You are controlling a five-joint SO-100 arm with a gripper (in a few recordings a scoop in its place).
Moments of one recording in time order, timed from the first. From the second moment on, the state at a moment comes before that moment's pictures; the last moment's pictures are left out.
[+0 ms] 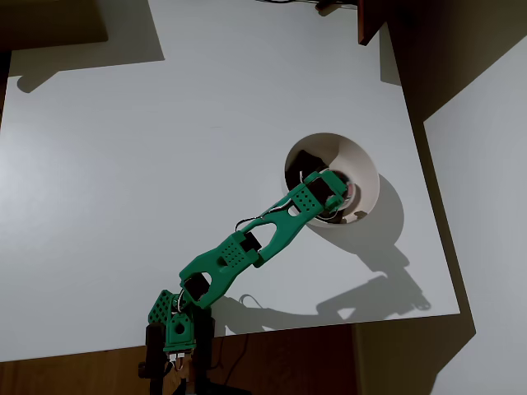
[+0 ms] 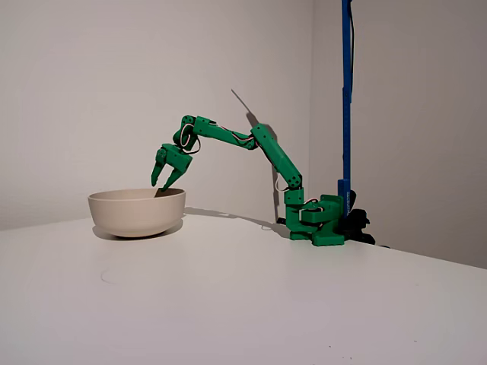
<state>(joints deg) 58.1 61.3 40.5 73.3 -2.2</state>
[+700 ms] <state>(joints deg) 54.8 67.9 40.5 76.7 2.8</state>
